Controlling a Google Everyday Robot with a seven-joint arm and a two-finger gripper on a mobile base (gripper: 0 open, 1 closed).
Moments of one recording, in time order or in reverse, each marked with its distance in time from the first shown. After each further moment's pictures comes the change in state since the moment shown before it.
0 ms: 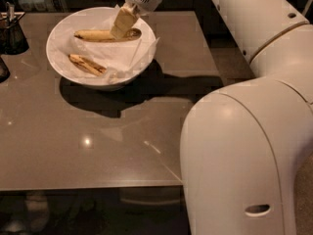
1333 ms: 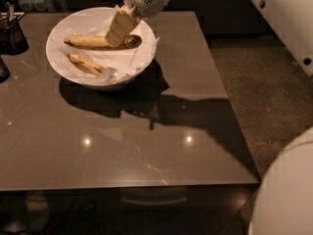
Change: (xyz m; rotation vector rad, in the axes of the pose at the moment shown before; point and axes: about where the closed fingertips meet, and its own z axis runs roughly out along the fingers) arm -0.001 0.087 -0.037 -0.035 -0.018 0.067
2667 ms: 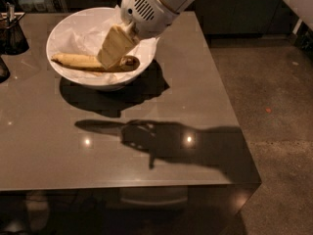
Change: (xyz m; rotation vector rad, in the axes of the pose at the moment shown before) arm 0.018 0.089 -0.012 -0.061 -0.016 0.107
